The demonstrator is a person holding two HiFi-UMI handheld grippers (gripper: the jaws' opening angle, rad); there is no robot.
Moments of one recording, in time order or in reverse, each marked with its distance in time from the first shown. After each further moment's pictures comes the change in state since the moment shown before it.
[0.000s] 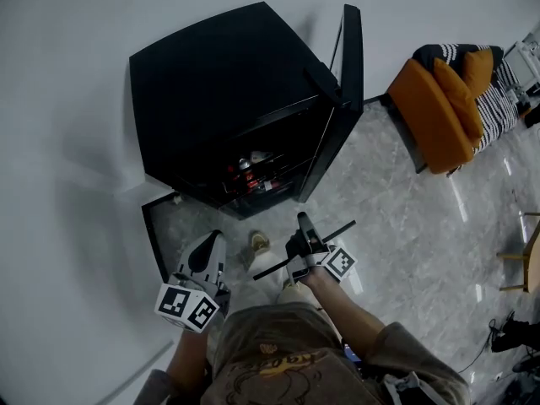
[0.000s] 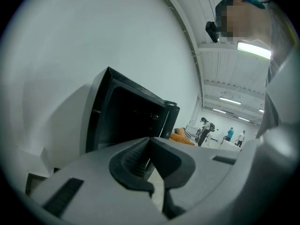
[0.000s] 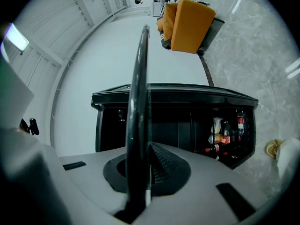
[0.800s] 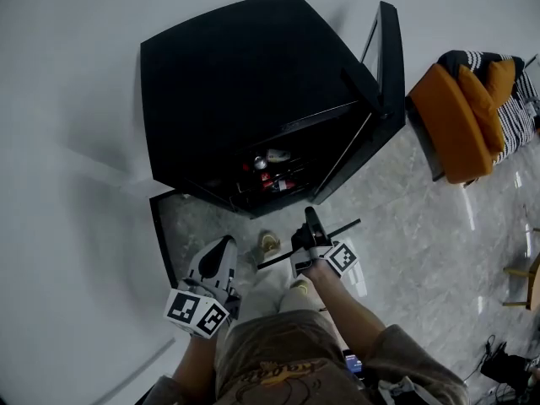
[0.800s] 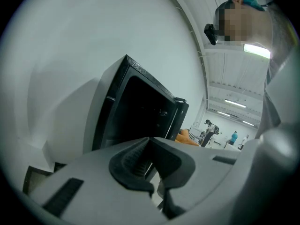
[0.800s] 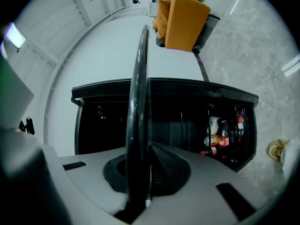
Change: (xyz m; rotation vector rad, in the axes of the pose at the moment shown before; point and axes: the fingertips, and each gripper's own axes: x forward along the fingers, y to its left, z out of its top) left arm 0.011 0.032 -0.025 -0.051 -0.005 0.041; right arm 0.047 -0.072 -0.005 -0.013 -0.013 -0.054
